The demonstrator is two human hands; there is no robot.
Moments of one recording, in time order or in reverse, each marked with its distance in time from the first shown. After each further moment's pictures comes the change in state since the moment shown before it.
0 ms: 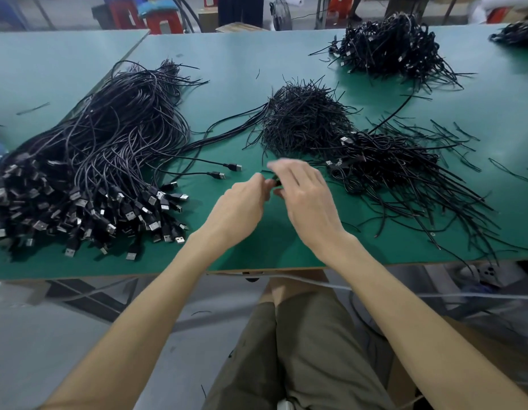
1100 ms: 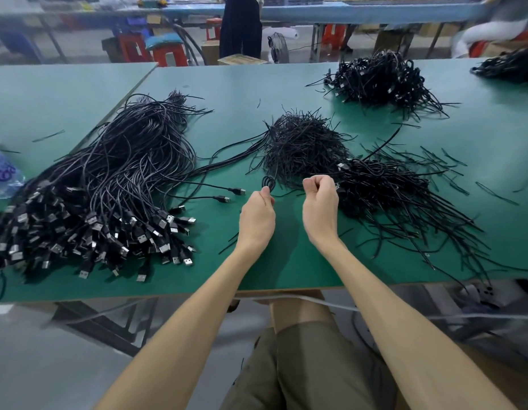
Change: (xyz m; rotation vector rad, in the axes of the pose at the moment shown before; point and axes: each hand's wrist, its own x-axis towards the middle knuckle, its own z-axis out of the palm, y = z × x) left_hand 0.048 0.001 0.053 -0.551 0.235 -0.362; right_hand 0.030 0.033 0.031 0.628 0.233 0.697
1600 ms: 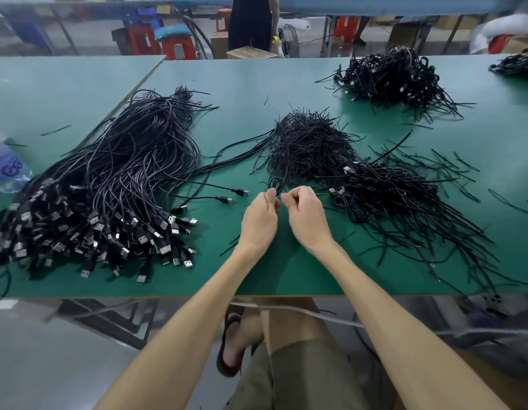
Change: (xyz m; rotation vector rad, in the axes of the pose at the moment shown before) left_hand -0.004 0.005 -0.006 -0.052 -0.042 0.050; right_hand 0.000 0.008 0.013 -0.159 -0.304 -0.025
